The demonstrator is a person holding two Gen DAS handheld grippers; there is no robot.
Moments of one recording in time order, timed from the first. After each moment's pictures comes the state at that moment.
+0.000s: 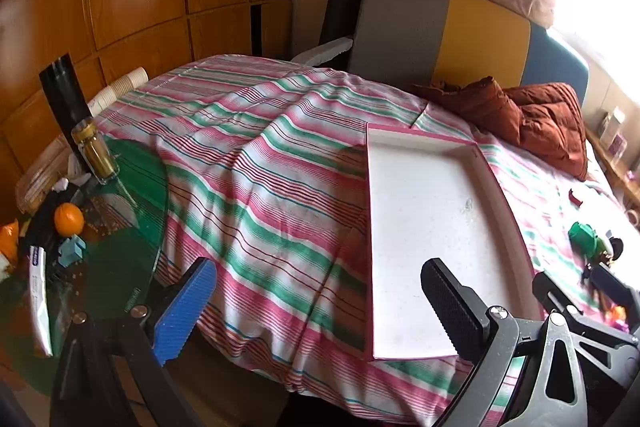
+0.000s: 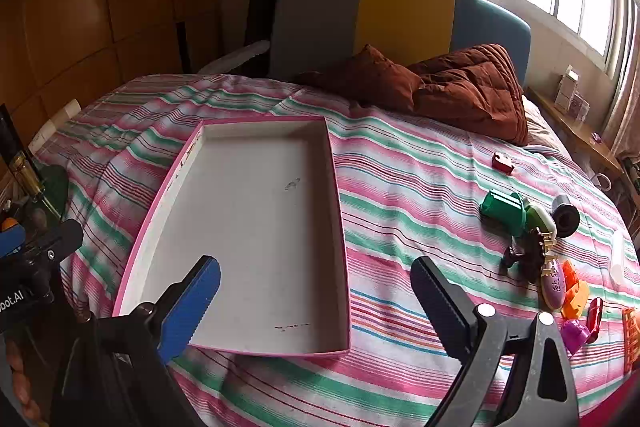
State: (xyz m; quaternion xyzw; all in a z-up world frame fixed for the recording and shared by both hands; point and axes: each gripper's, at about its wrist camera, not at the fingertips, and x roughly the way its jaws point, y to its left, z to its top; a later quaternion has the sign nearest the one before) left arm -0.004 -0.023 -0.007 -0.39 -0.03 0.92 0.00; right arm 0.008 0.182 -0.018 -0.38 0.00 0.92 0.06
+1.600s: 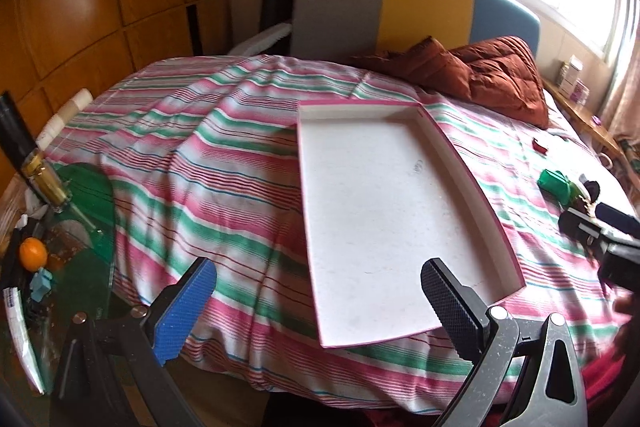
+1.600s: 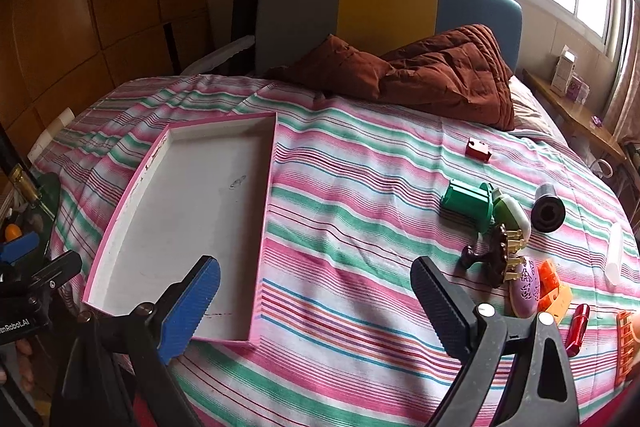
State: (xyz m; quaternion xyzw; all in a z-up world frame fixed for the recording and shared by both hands) left arm -0.007 0.017 -0.021 -0.41 0.02 0.90 0.10; right arm 0.011 0.268 -0.007 -0.41 0.03 0.91 0.05
